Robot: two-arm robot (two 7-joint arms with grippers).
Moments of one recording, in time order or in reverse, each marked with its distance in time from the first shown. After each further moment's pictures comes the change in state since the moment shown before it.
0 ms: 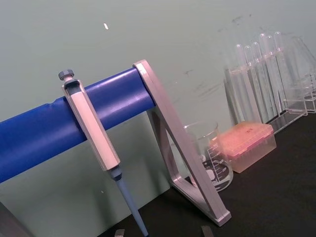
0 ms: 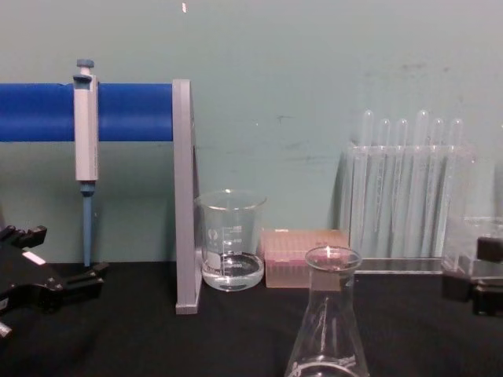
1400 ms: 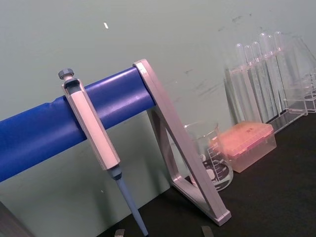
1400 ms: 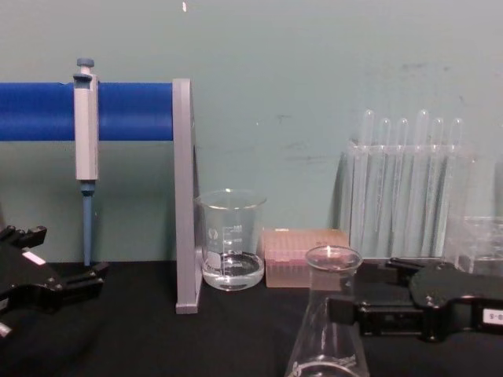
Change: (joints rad) left arm 0.000 0.000 0.000 0.000 0.000 0.000 0.000; right arm 0.274 -0.123 -0.224 0.245 0.018 0.028 0.195
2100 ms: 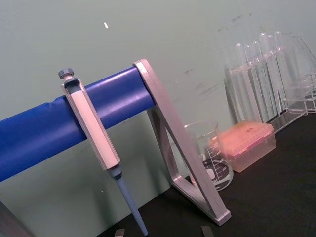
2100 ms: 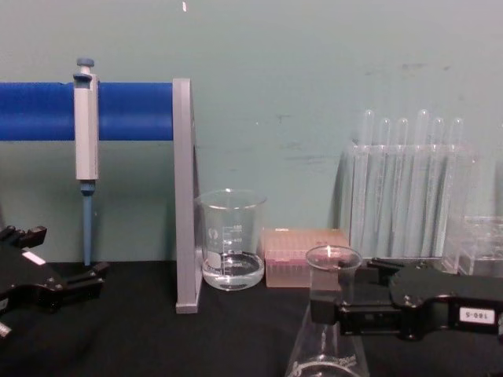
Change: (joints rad) left arm 0.000 0.000 0.000 0.000 0.000 0.000 0.000; right arm 0.052 -0.033 -0.039 0.062 -0.011 -0.015 0.010
